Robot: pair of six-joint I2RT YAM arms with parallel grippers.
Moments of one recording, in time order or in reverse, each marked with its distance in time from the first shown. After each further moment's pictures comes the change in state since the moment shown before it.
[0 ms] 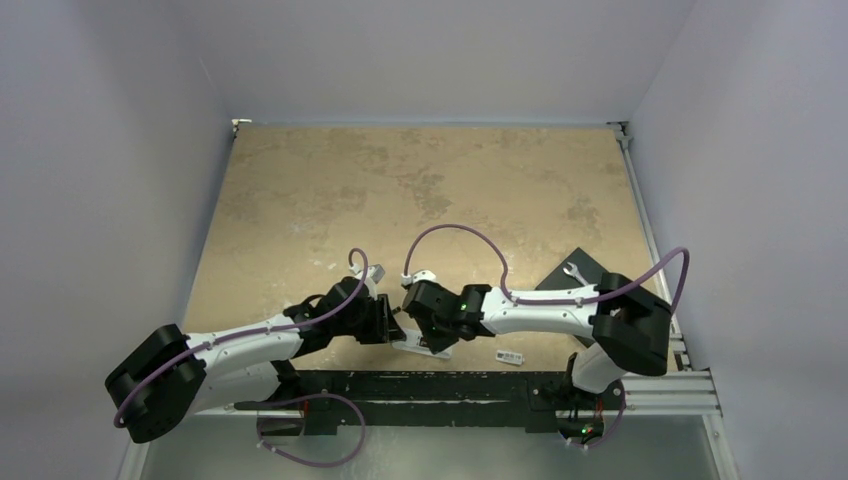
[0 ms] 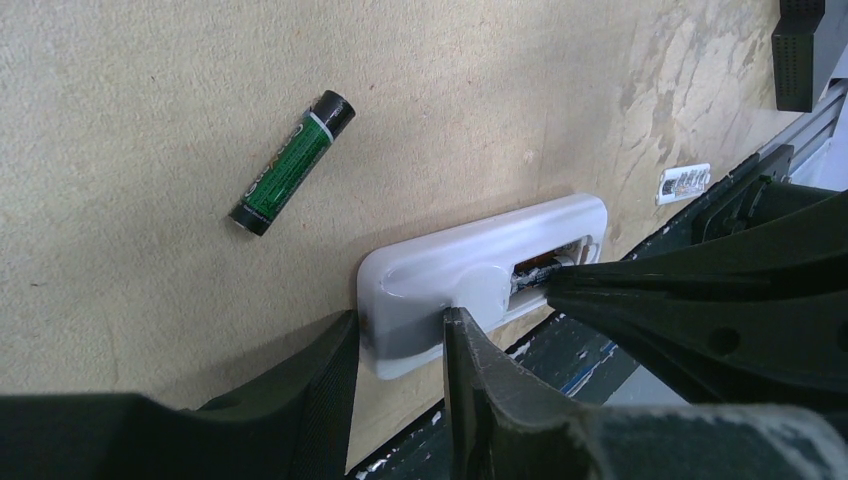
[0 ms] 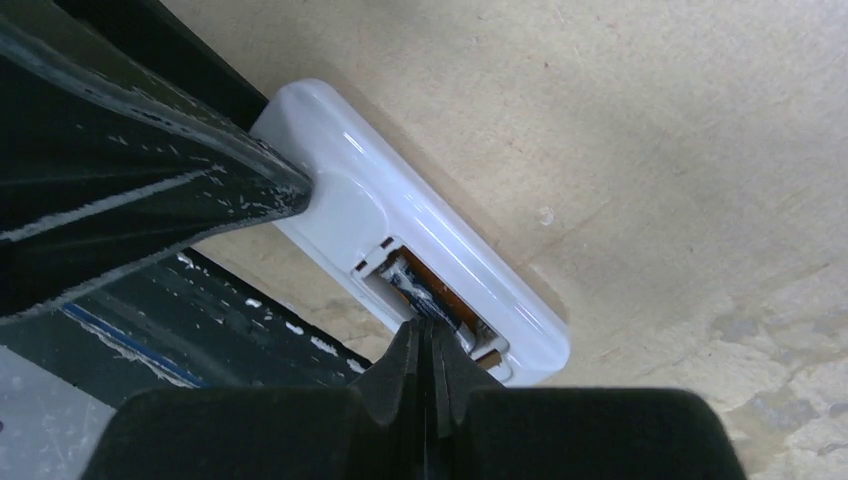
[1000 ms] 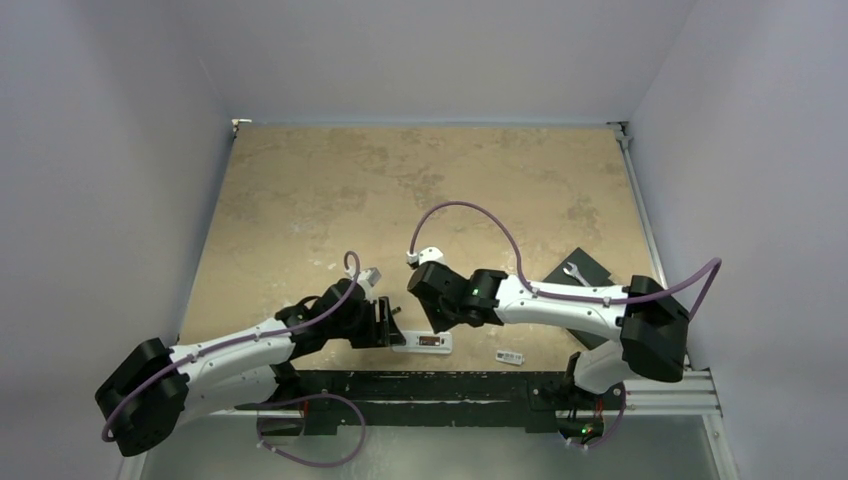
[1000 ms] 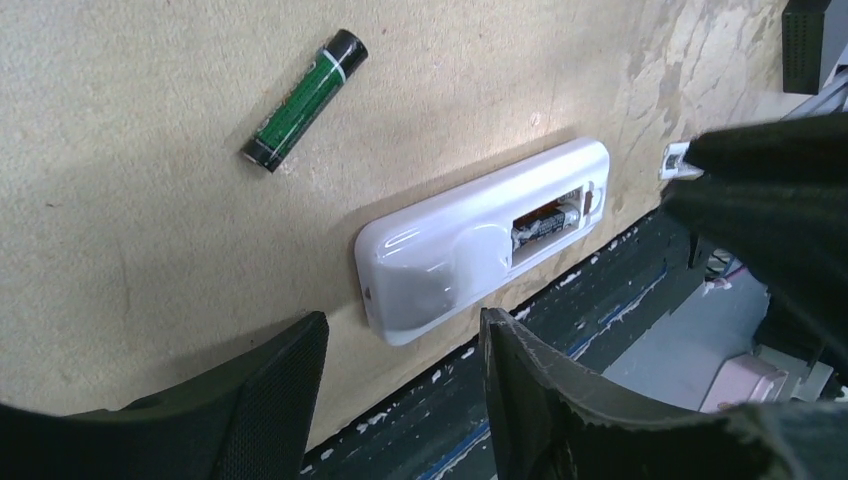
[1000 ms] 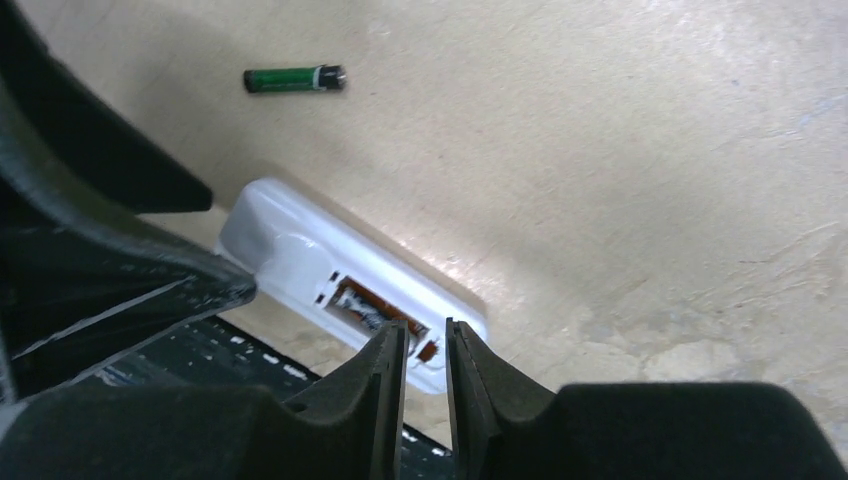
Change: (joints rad) left arm -0.003 -0.095 0.008 -0.135 0.003 -0.013; right arm -0.041 -0.065 0.102 -0.098 0.148 -0.081
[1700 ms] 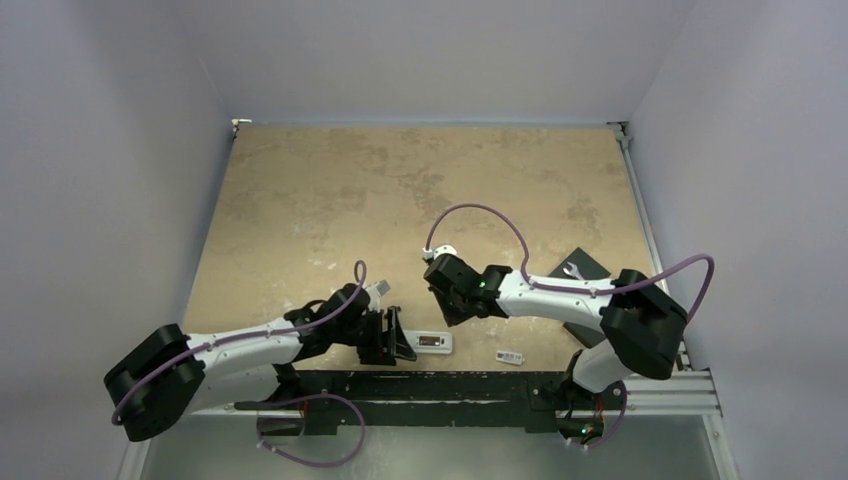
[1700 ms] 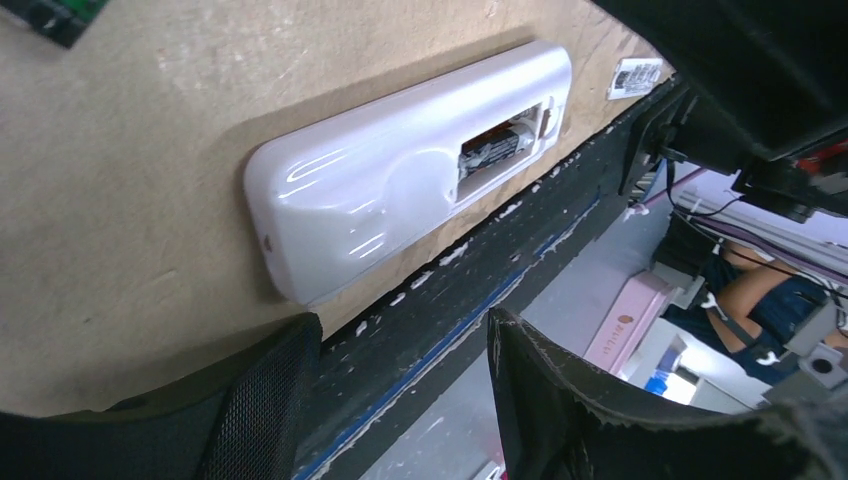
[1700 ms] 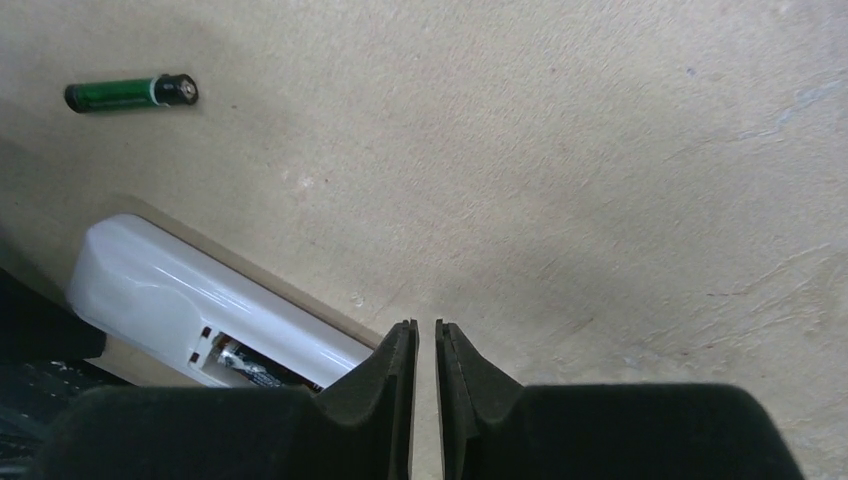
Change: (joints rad) left arm -0.036 0.071 -0.039 0.102 0.193 -0.161; right arm -0.147 0.021 -0.137 0.137 -0.063 -0.076
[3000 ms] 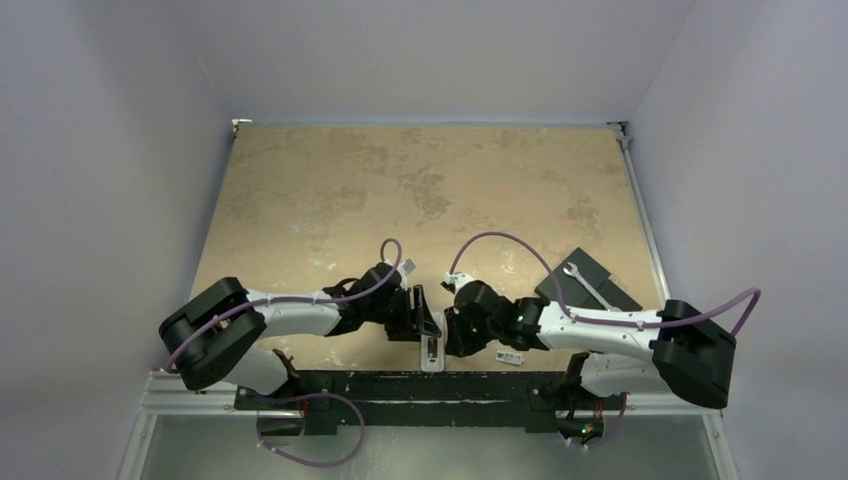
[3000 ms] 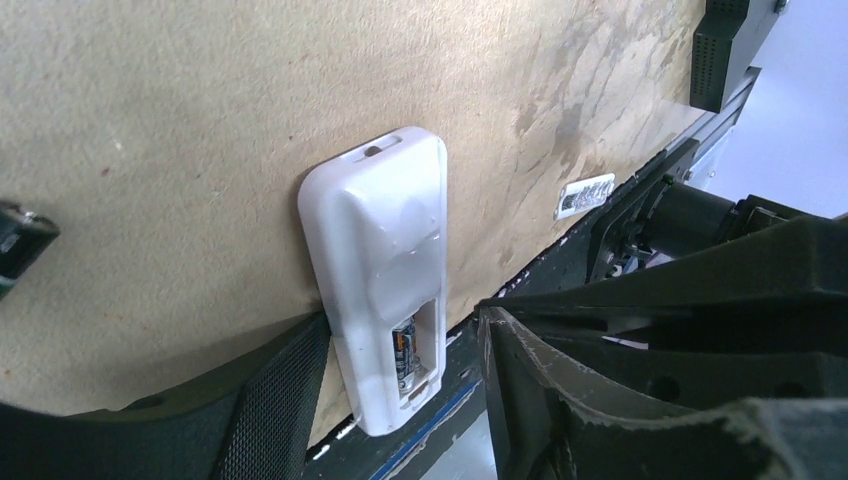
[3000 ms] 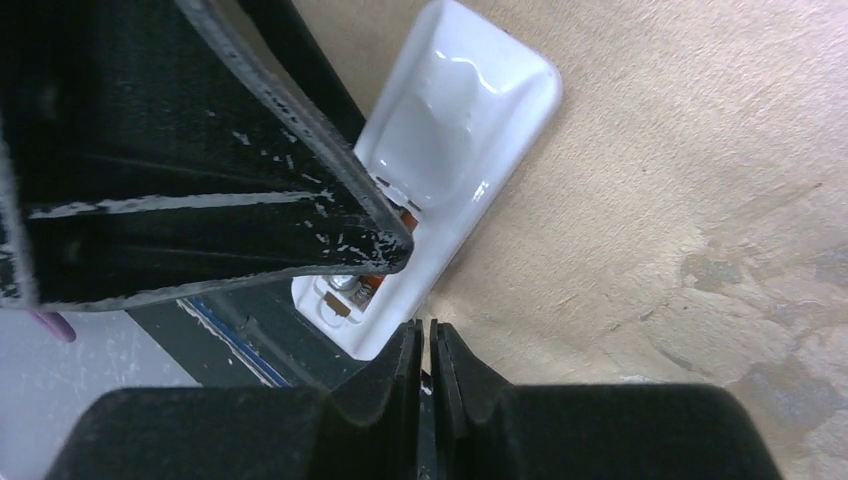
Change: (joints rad) left arm -0.012 0.376 0.221 0.172 -0.066 -0.005; right arm 0.064 -0.265 -0.328 0.230 -0.248 0.162
